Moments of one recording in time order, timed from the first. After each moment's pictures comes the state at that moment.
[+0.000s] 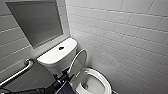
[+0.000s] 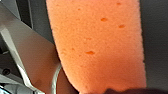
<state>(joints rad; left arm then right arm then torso) 0.58 2.32 -1.37 -0.38 -0.62 -1.11 -1.60 2.80 -2.28 -0.05 0.12 0.14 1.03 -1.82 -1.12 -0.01</state>
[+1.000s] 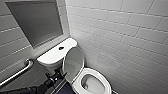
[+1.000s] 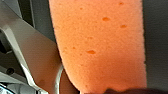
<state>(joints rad) 0.55 2.21 -1.38 -0.41 -0.61 -1.15 -1.60 2.81 -2.27 -0.05 0.12 0.14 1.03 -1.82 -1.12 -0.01</state>
